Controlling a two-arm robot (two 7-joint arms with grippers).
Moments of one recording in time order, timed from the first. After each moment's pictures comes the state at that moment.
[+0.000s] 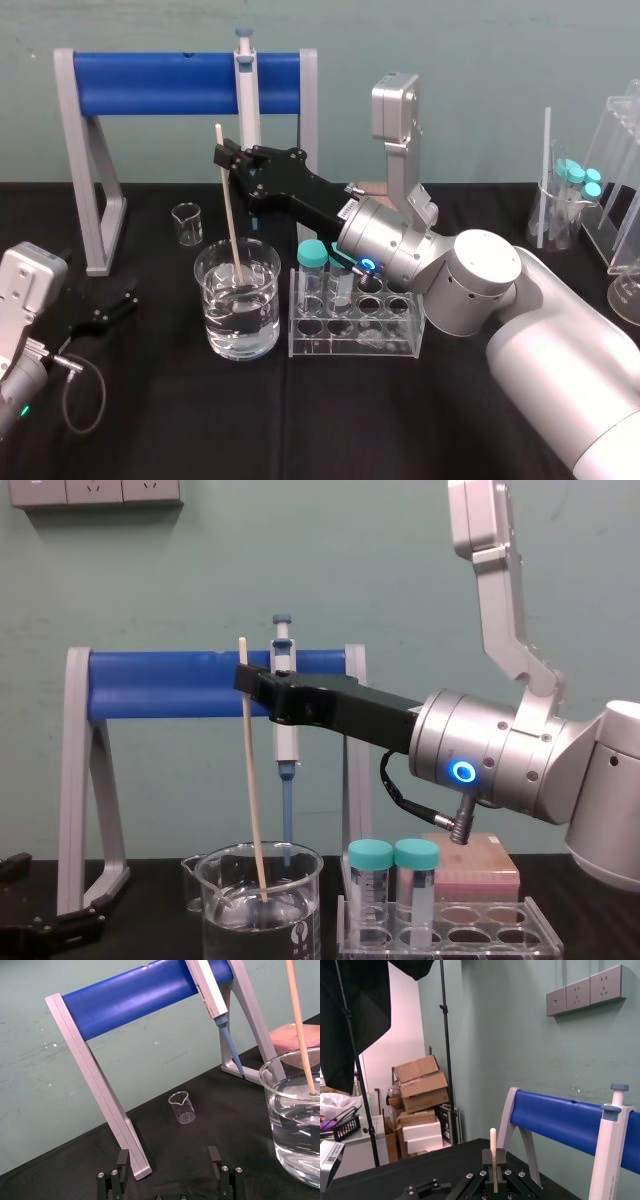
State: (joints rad) left arm -0.20 0.60 0.45 -1.41 -0.25 -0.12 0.03; right arm 0.64 0.13 -0.54 -1.08 0.53 -0.15 0.62
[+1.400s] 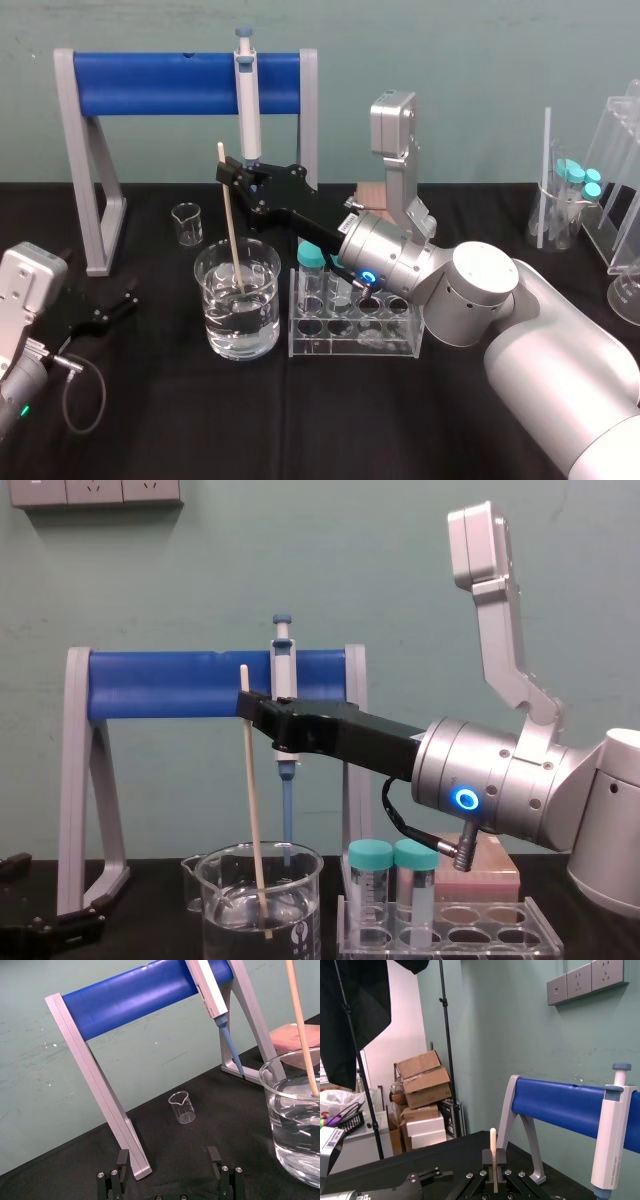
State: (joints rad) left arm -0.20 0.60 0.45 -1.41 -0.25 -0.12 0.03; right arm 0.64 0.12 -0.53 -1.04 0.53 -0.16 0.65
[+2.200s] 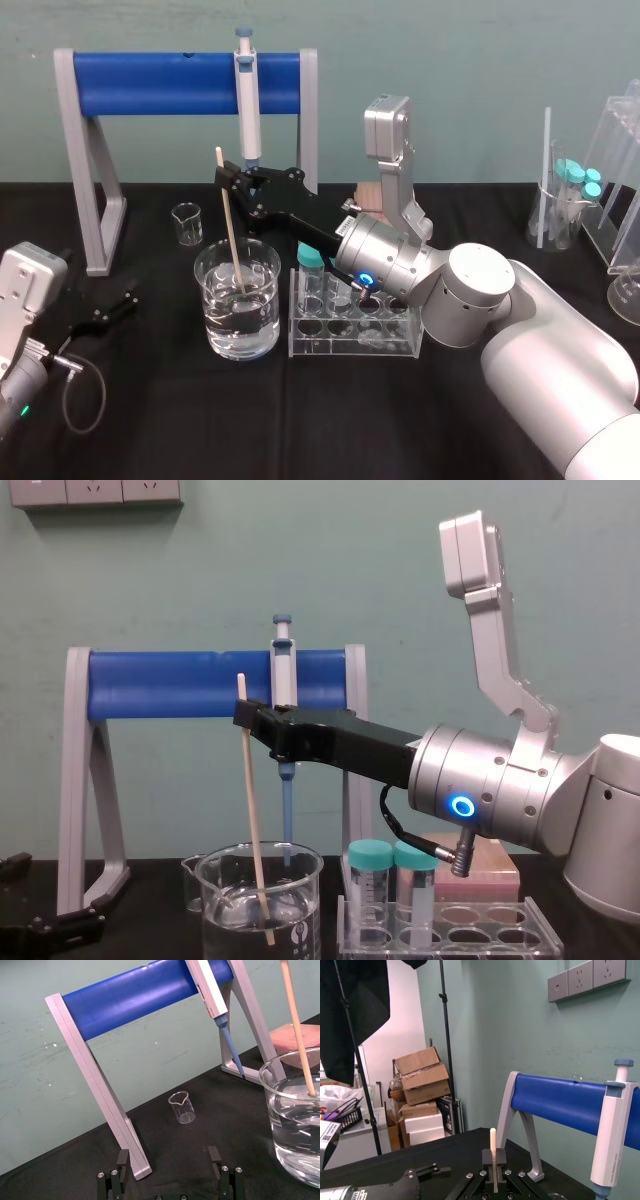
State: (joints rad) left arm -0.20 0.60 0.45 -1.41 -0.25 -0.12 0.03; right arm 0.64 0.11 -0.53 -1.01 0.51 -0.17 0.65
